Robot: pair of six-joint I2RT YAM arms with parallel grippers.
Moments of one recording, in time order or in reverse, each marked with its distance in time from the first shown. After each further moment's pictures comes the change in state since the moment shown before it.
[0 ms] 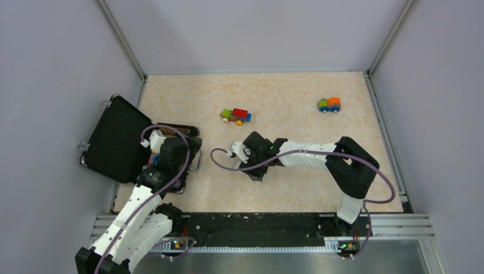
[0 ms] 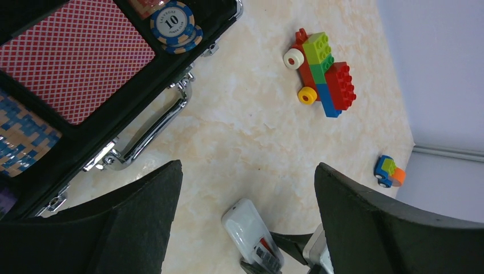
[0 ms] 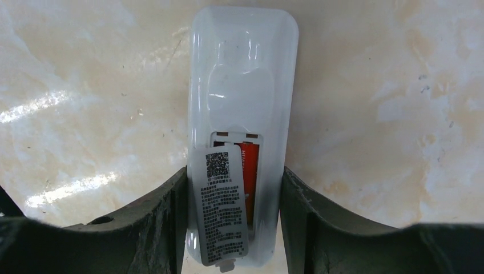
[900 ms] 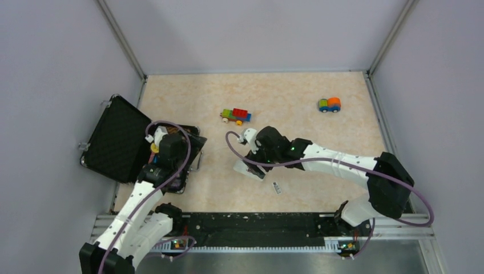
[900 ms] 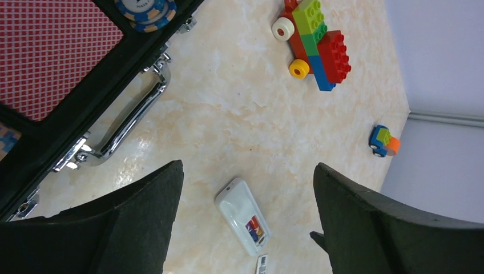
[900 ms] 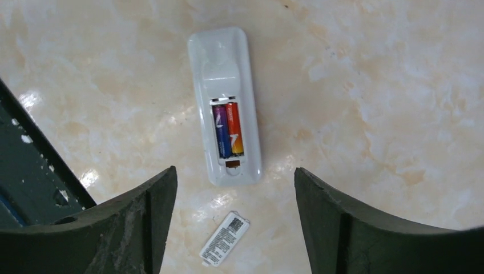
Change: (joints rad) left arm 0.066 0.045 0.005 0.038 0.147 0.051; right arm -0.001 -0.283 -0.053 -0.008 0.064 0.161
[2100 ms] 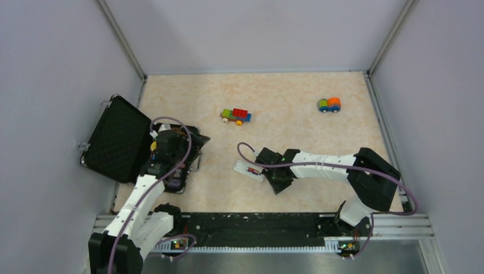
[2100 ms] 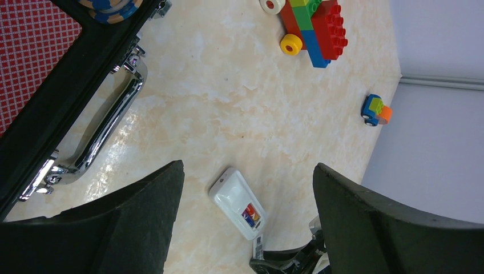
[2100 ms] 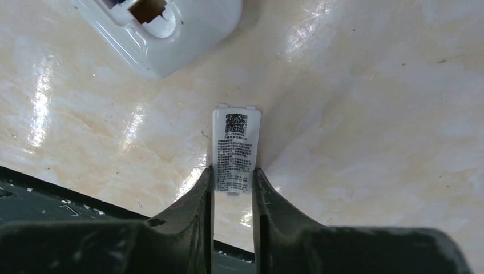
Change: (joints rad) left arm 0.127 0.103 -0.031 0.133 0.279 0.082; right arm 0.065 0.107 -0.109 -0.288 0.159 0.534
